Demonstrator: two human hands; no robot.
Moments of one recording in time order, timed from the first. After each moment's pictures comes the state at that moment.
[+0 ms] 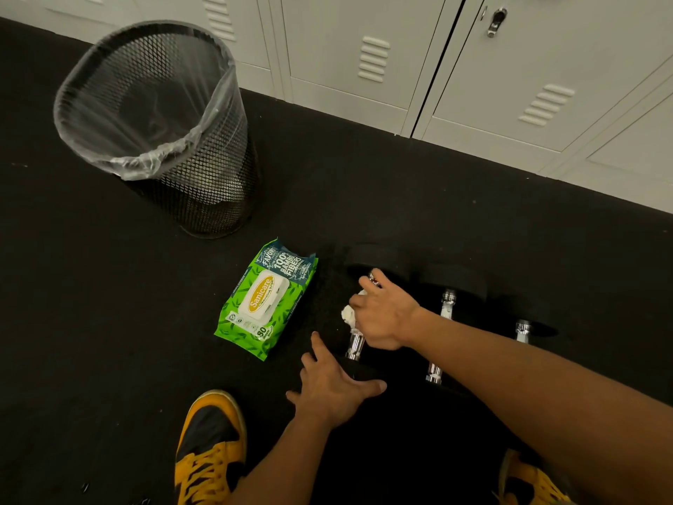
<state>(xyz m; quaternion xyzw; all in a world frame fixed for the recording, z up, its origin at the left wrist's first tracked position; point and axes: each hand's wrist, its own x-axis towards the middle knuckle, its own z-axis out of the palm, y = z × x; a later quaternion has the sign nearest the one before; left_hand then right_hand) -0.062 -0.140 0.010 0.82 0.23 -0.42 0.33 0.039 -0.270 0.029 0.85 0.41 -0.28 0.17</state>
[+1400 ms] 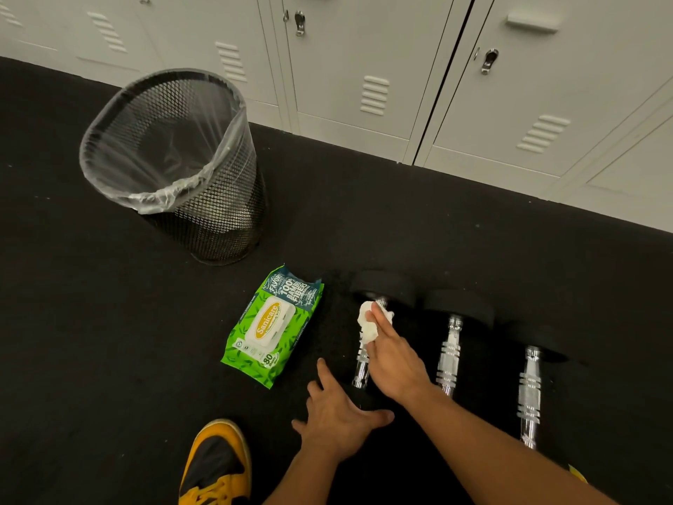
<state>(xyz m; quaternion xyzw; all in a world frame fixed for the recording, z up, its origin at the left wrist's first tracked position) -0.064 -0.143 0.017 0.83 0.23 -0.40 0.31 -0.008 -0.265 -0.005 0.93 -0.02 -0.27 -0.24</state>
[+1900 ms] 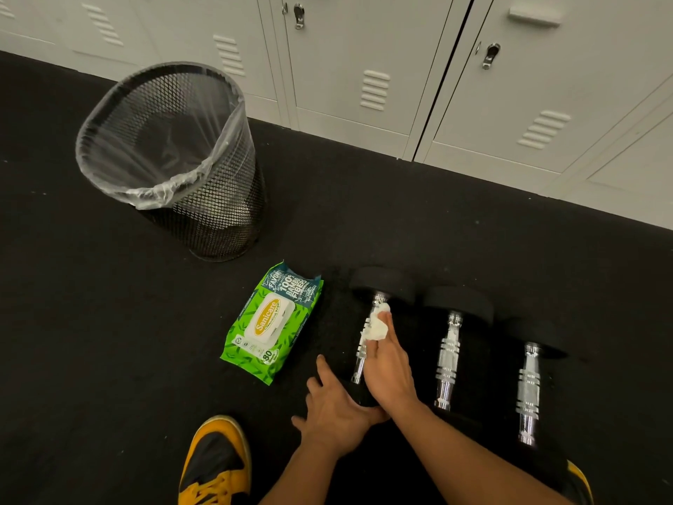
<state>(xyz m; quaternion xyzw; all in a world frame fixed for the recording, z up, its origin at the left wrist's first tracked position) -0.063 -0.142 0.016 0.83 0.23 -0.40 0.32 -0.026 -0.244 -0.013 0.86 -0.22 -0.21 -0.41</state>
